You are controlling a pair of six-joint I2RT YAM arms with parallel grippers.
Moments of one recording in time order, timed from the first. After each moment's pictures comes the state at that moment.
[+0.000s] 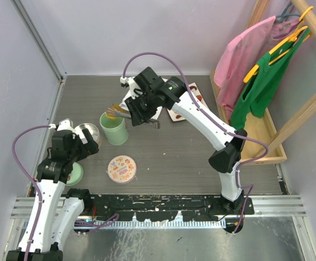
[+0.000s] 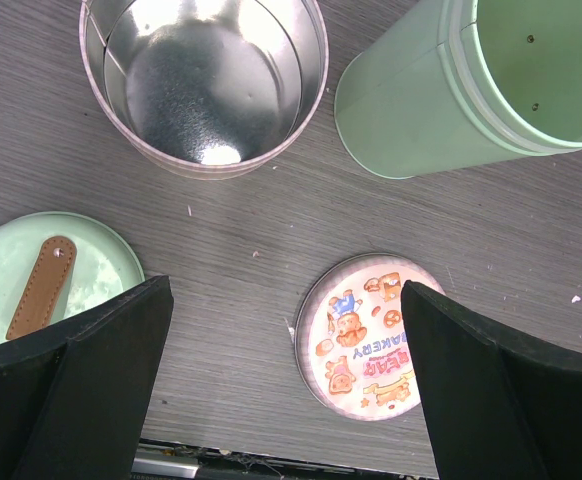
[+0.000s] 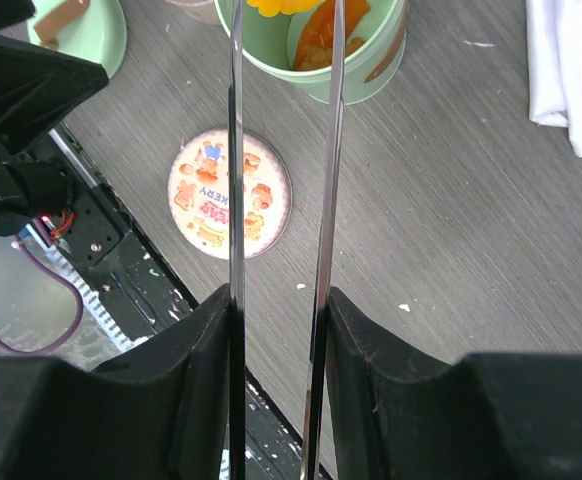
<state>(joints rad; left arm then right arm) -0.07 0.63 0.72 -0.80 -0.09 -0.43 0.84 1.95 2.25 -1.16 -0.23 0.13</state>
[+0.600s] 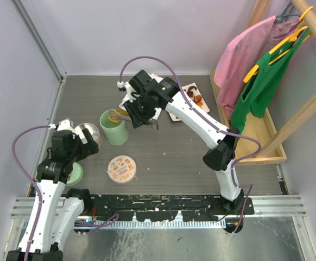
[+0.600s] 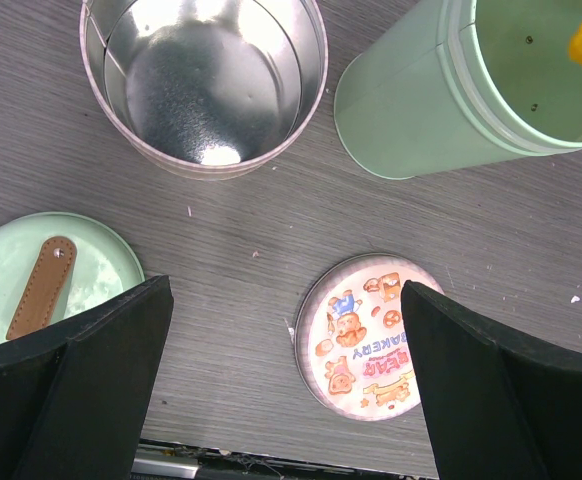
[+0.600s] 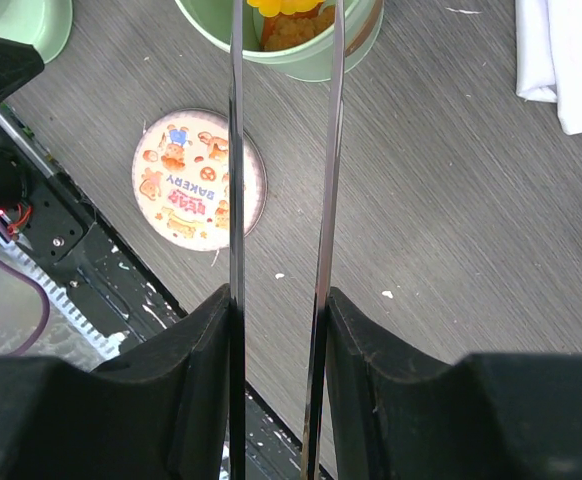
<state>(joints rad) -0.07 0.63 0.72 -0.80 -0.09 -0.43 0.87 2.04 2.31 -1.24 -0.17 0.11</state>
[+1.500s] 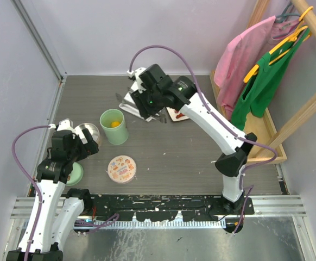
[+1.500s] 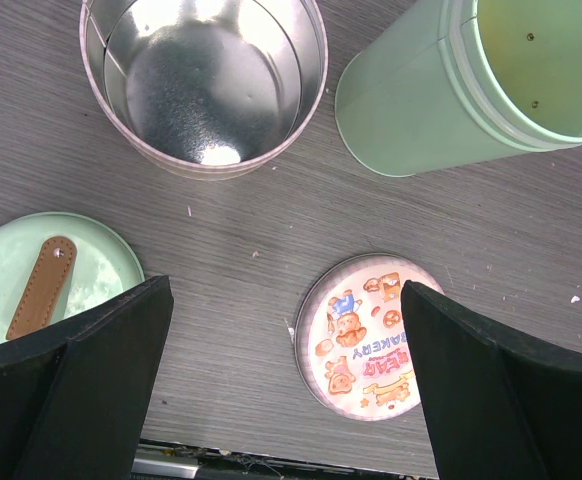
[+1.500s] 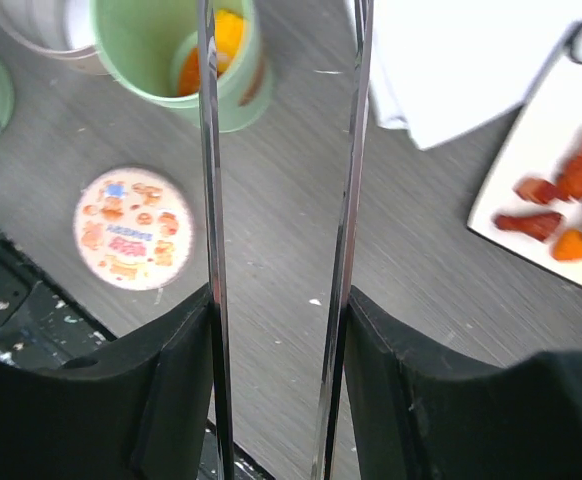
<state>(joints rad) -0.07 0.63 0.72 -0.80 -0.09 -0.43 0.87 1.92 2.27 -1.17 0.03 0.11</state>
